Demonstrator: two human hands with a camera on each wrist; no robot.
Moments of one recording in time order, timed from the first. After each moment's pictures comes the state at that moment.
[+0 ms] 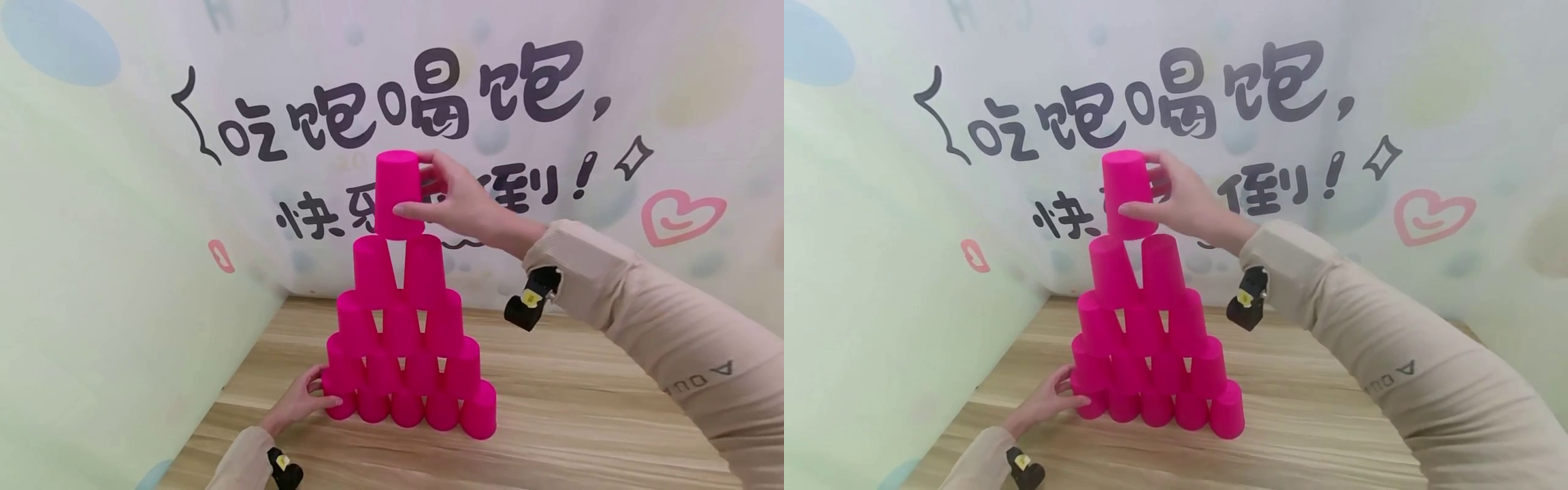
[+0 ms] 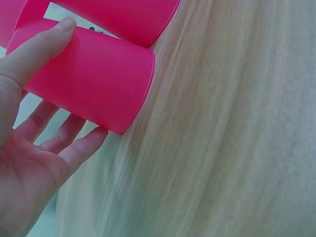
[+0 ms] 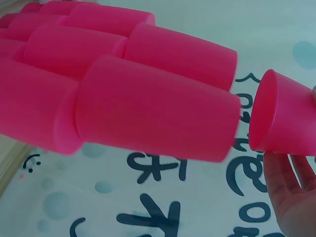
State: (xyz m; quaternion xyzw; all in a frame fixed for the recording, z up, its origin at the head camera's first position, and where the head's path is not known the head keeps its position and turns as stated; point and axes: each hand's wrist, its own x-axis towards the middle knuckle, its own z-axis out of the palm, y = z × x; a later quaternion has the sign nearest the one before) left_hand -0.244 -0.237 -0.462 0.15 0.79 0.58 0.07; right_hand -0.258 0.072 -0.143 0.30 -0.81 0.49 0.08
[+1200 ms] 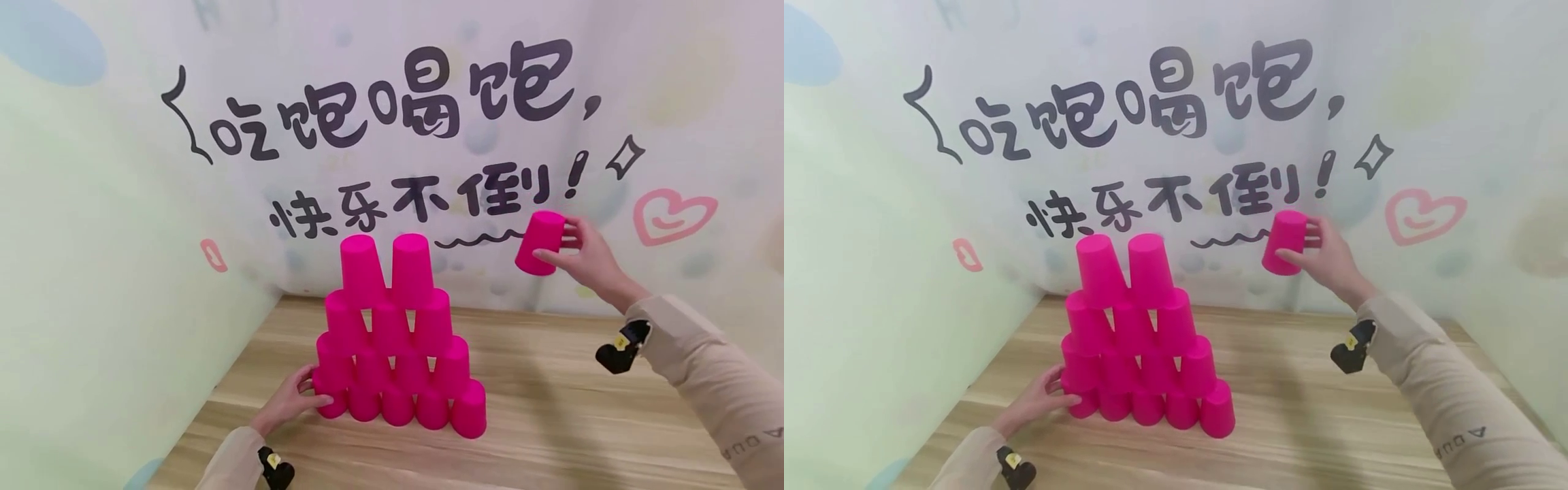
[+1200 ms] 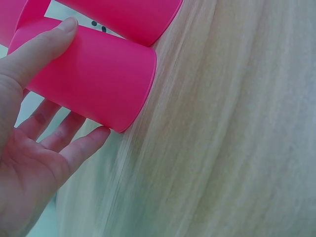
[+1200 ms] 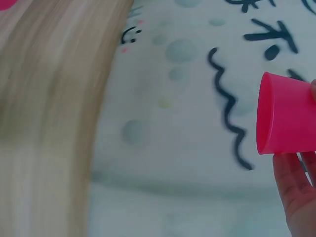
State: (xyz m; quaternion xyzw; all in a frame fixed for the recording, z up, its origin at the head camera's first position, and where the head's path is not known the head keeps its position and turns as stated) left_hand -0.237 -0.233 -0.456 0.14 0.80 0.58 0.08; right_hand -0.294 0.259 -0.265 0.10 -0.88 0.45 0.15
